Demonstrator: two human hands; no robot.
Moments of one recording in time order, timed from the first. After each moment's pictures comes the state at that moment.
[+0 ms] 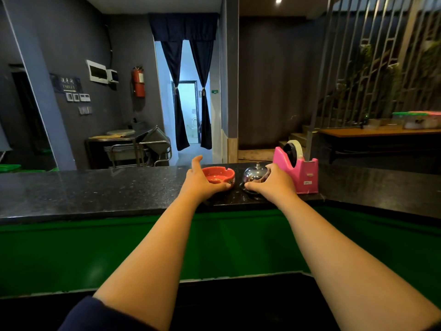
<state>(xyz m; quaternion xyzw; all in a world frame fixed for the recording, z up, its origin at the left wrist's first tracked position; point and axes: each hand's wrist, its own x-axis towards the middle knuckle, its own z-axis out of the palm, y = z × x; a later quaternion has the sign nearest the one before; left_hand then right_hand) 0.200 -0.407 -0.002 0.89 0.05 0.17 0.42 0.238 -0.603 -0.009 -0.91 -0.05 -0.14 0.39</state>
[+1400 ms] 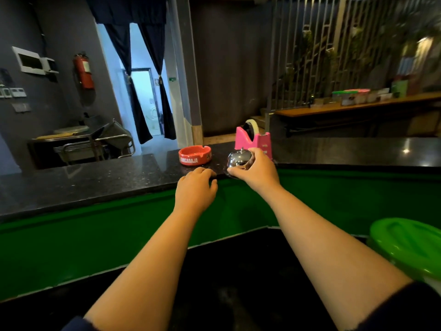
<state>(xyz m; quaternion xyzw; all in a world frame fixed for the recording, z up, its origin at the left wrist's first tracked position) 0.116 -0.455 -0.033 0.95 -0.12 0.26 0.14 0.131 -0.628 -0.019 -0.86 -0.01 -0.25 0.44</state>
